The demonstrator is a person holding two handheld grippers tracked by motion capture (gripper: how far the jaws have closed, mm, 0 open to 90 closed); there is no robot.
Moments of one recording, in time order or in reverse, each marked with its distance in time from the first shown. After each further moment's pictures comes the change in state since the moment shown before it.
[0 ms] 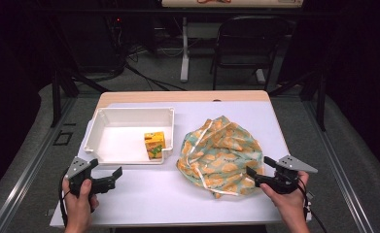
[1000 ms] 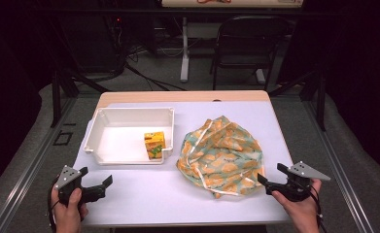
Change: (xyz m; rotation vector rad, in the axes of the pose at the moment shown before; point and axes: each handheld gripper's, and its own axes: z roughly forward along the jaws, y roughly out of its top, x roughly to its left) left arm 0.017 -0.021 -0.016 0.036 0.036 0.033; right arm -0.019 -0.017 -0.023 0.034 -0.054 0.008
